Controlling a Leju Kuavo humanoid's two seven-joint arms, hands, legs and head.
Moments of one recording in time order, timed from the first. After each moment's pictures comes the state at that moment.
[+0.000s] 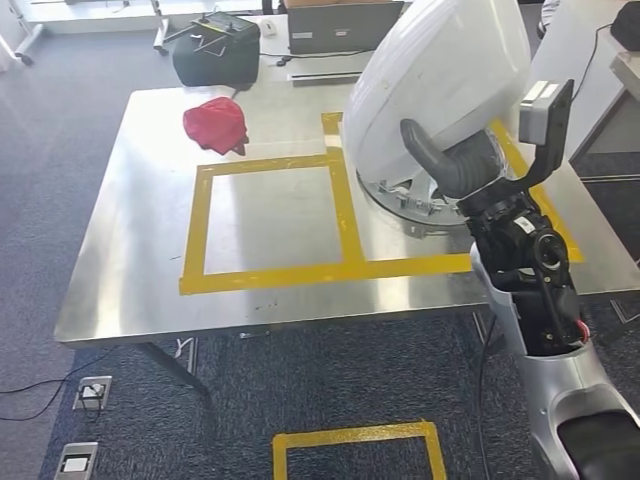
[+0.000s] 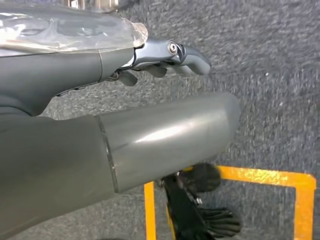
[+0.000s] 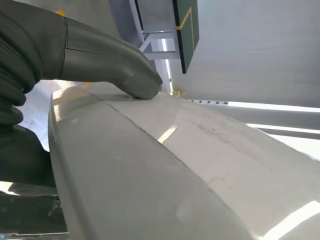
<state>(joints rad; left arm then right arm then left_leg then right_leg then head) -0.22 0.04 1.45 -0.15 -1.40 -0.12 -0.21 -0.54 -0.22 0.21 -1.63 -0.38 0.21 0.03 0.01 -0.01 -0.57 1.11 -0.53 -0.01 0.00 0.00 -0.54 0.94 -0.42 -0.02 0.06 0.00</state>
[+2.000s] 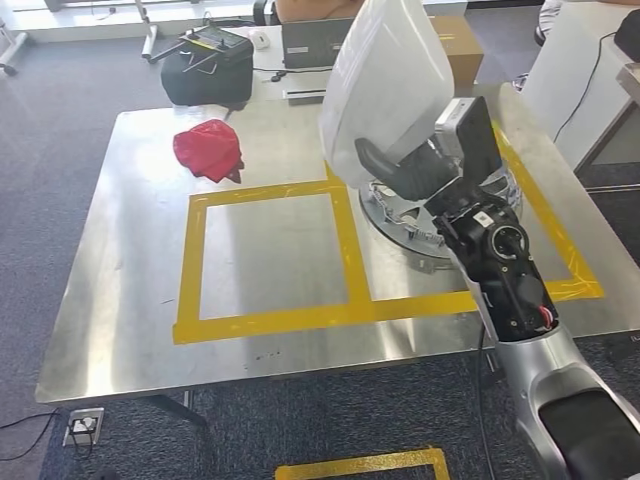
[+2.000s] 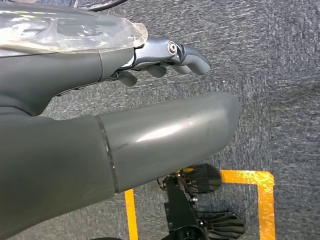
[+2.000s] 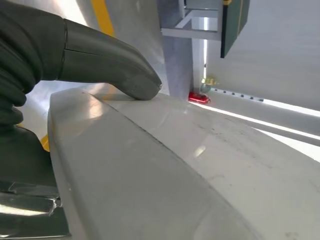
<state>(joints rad) -0.25 0.02 1.43 -0.15 -1.46 -0.11 -0.21 -0.60 -0.22 0.28 -1.50 -0.12 0.26 -0.04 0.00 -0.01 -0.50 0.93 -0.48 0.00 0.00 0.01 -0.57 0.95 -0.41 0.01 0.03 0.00</state>
